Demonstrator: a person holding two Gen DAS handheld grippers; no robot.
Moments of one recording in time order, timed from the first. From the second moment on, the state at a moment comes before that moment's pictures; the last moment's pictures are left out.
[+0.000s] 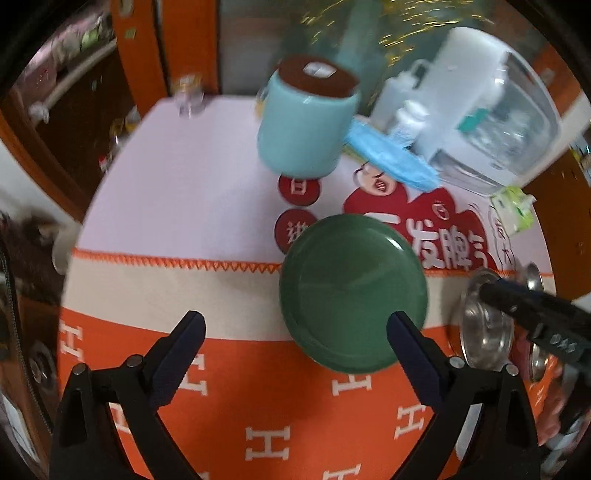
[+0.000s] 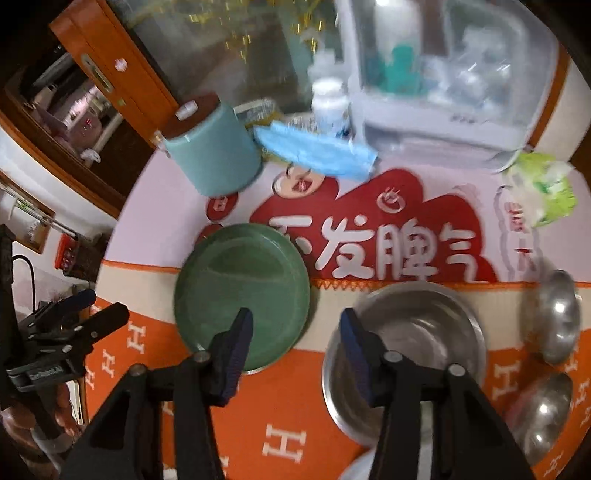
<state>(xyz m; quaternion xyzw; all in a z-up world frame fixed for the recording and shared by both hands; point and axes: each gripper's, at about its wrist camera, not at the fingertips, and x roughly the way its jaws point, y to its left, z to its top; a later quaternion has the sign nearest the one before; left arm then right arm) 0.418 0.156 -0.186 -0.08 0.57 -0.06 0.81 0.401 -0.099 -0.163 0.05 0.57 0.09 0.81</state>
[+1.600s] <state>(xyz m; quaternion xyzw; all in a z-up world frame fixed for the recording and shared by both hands) 0.442 0.156 -0.255 -0.11 0.66 -0.10 0.73 0.447 -0.062 -0.225 0.06 0.65 0.10 0.75</state>
